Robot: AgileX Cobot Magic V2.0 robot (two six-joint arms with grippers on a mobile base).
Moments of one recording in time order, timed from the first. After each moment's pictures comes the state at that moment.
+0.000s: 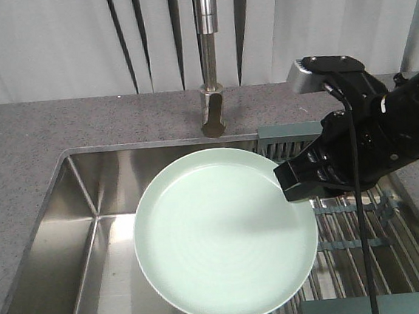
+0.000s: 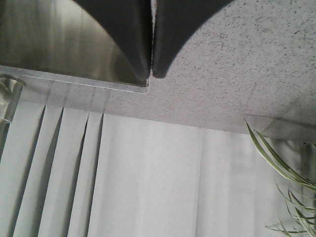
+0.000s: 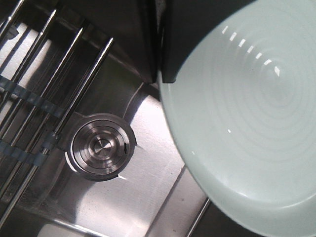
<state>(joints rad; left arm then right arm) 0.02 -0.01 0.03 -0.06 0.02 -0.07 0.35 1.33 -1.19 0.45 1.05 -0.20</state>
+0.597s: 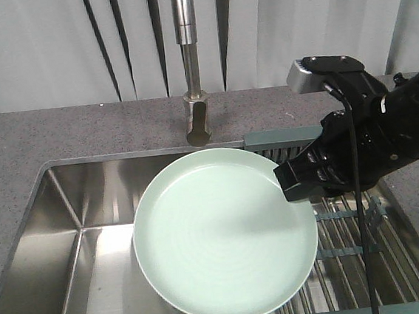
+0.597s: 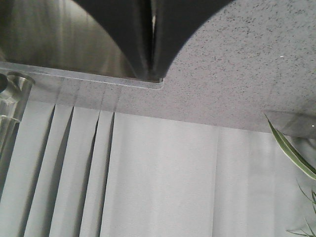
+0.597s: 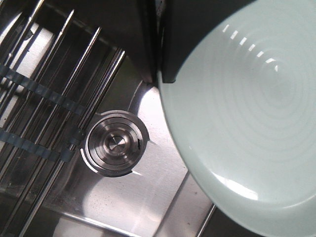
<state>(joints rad) 0.02 -0.01 0.03 -0.06 0.02 -0.07 0.35 1.33 -1.19 0.45 1.05 -0.20</state>
